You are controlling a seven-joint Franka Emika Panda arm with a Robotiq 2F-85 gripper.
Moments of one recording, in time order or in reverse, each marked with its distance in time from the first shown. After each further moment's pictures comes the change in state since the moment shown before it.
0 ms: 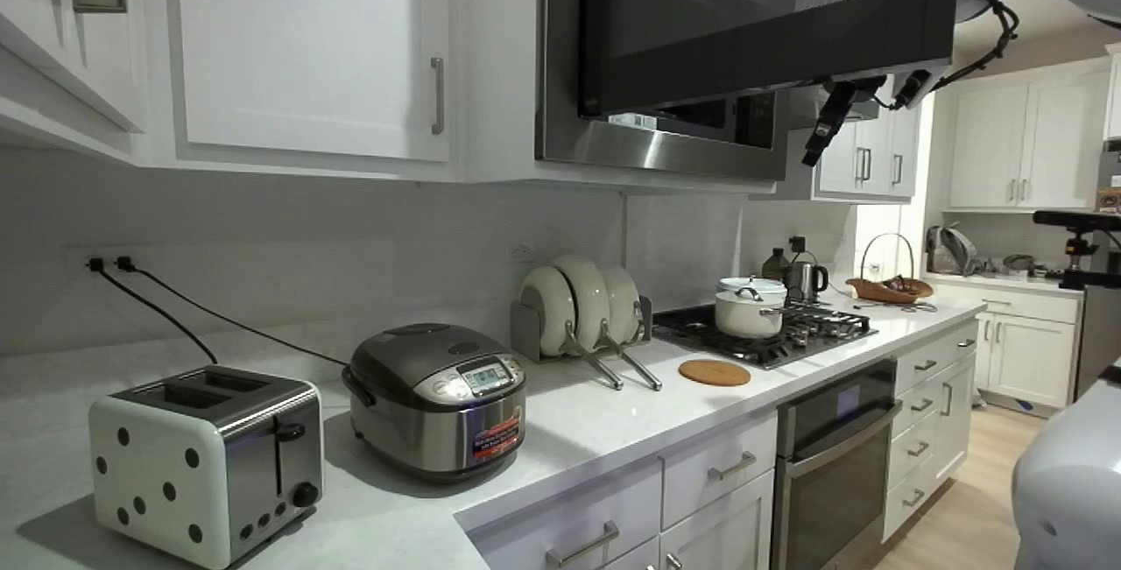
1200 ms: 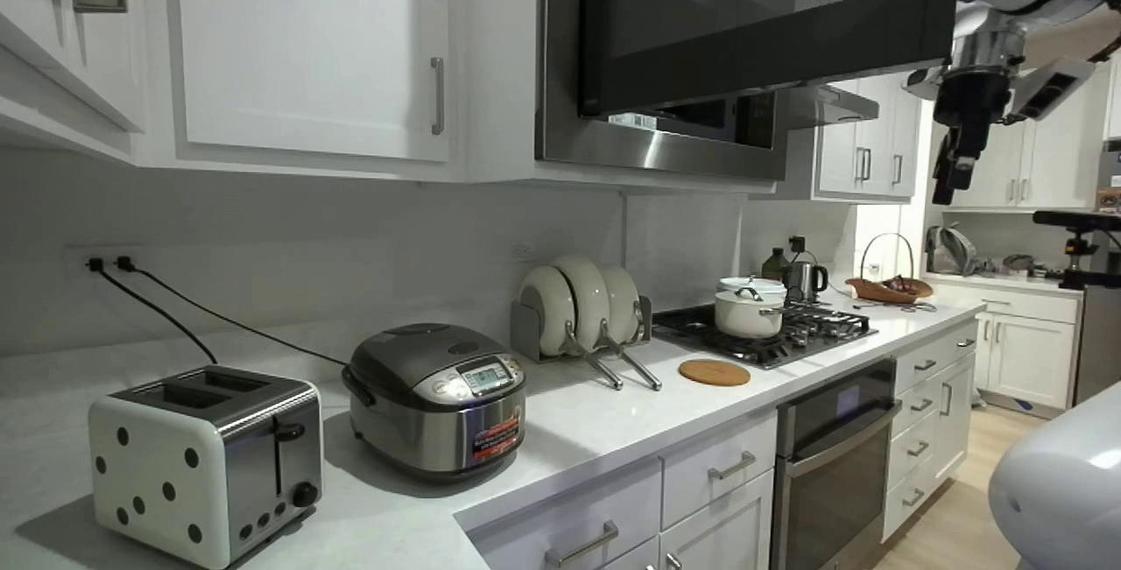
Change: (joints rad) arm -0.152 -0.173 -0.015 -0.157 -0.291 -0.233 -0.135
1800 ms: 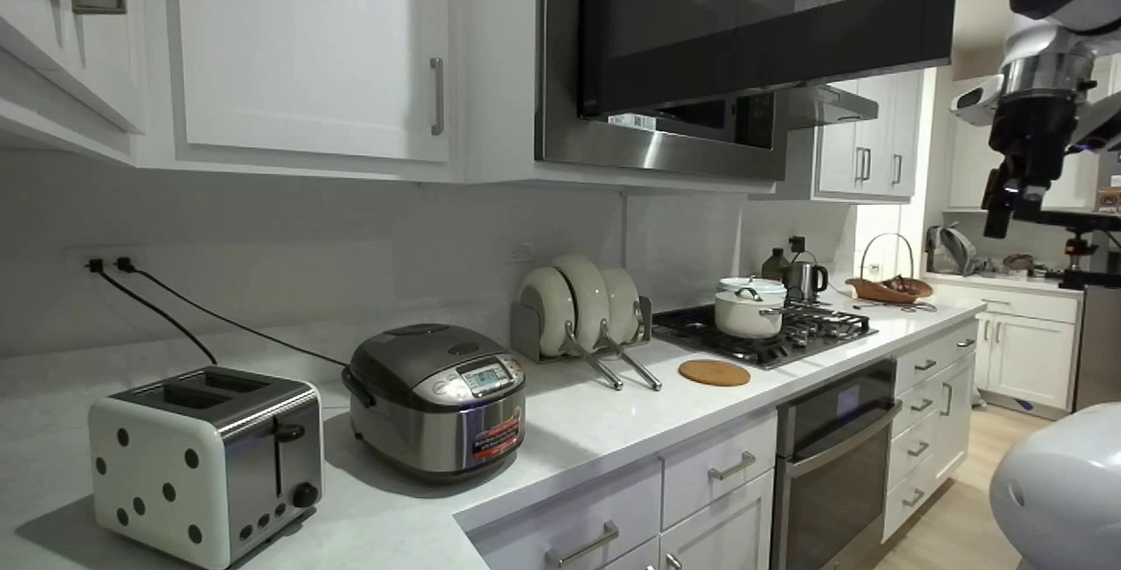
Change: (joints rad) arm 0.004 -0.203 -0.044 -0.189 -0.059 -0.027 -0.019
